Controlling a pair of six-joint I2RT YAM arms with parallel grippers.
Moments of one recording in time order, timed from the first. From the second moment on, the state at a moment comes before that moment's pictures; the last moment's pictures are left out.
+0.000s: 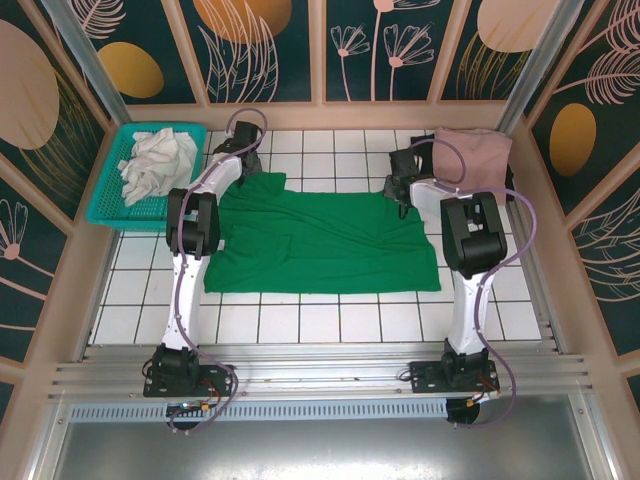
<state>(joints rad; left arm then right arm) -0.19 2.59 2.22 -0.58 -0.27 -0.38 0.25 2.12 1.42 -0.22 0.25 0.39</state>
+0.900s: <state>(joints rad) -0.19 2.08 1.89 -0.48 -0.02 -0.33 0.22 2.04 1.39 -0.23 0.18 0.39</state>
